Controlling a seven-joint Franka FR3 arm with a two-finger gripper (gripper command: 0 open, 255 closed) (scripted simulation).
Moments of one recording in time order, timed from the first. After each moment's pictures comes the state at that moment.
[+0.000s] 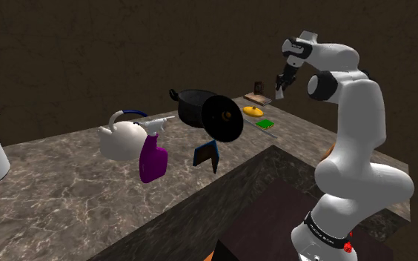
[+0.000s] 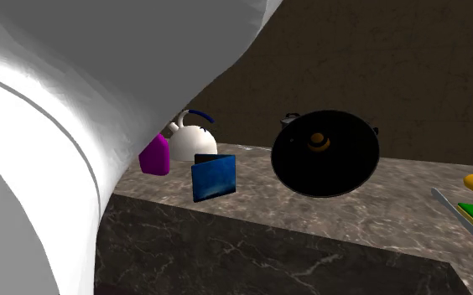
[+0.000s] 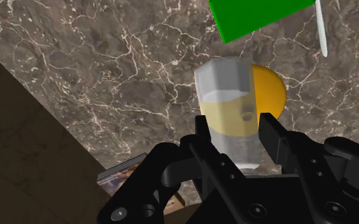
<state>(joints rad) -0.81 0.69 -0.12 -0.88 0.15 1.78 -0.45</state>
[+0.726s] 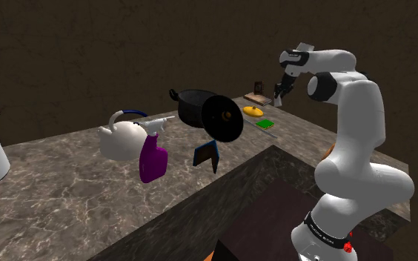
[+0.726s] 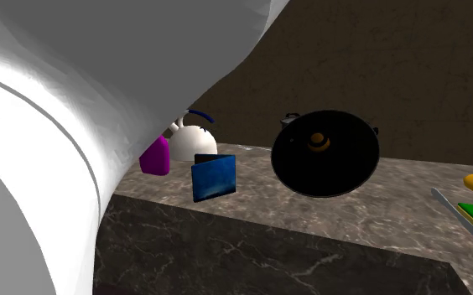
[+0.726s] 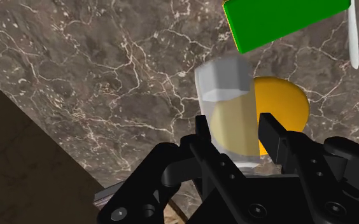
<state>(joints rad) -0.82 0.70 -0.12 -1.01 0.15 1.91 -0.49</state>
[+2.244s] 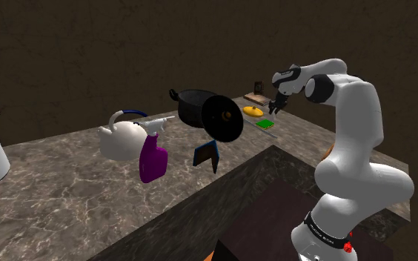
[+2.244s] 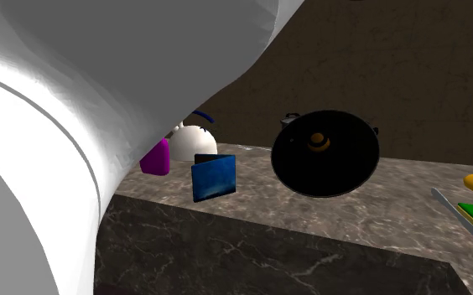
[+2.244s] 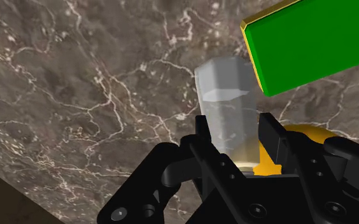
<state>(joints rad) -0.81 0.74 -0.11 -1.24 0.17 2.18 -0.52</state>
